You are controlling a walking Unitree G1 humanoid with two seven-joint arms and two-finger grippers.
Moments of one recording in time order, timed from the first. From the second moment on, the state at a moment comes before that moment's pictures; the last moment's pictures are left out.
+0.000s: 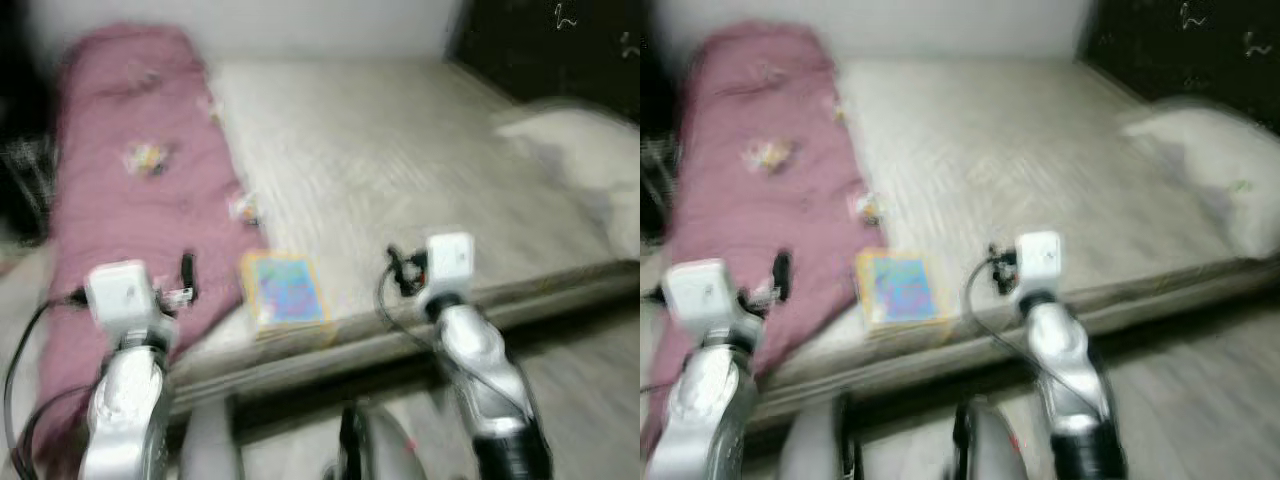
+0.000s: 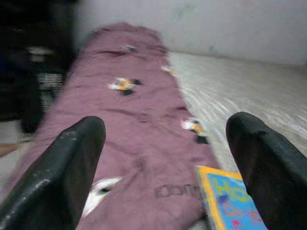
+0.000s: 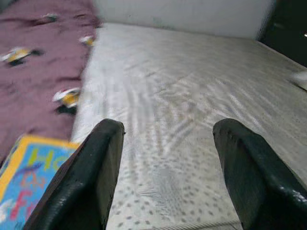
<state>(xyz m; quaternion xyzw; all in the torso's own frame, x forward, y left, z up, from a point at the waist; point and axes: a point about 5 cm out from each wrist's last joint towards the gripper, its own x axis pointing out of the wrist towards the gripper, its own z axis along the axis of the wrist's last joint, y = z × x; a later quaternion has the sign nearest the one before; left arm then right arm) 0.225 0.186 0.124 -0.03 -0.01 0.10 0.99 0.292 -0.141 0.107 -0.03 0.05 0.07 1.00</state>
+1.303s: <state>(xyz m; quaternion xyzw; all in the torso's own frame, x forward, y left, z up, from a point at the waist) 0.225 0.198 0.117 -0.05 0.02 0.13 0.99 0.292 -0.133 0.107 -0.03 0.05 0.09 0.99</state>
